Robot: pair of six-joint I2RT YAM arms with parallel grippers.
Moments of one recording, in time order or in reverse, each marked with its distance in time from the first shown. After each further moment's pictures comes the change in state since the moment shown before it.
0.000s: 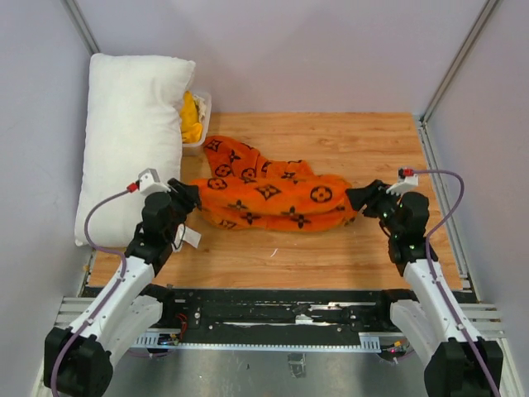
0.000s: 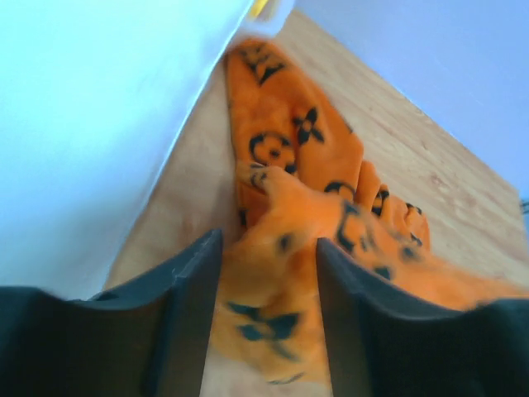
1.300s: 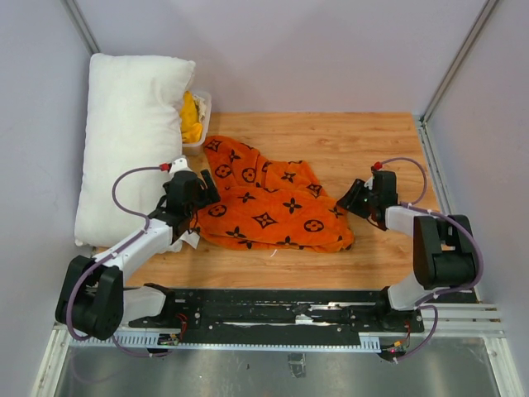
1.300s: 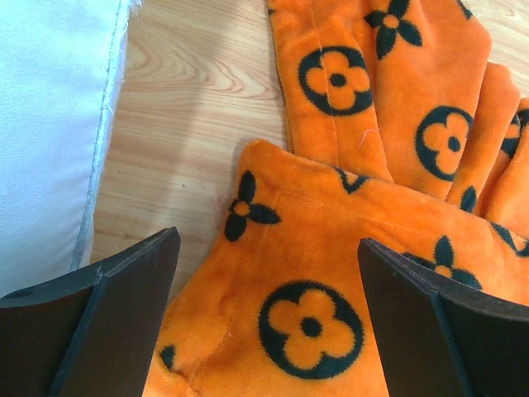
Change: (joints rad) left arm -0.058 0.383 0.104 -0.056 -0.010 0.127; right arm 0.004 0.700 0.133 -0.025 0.030 -0.022
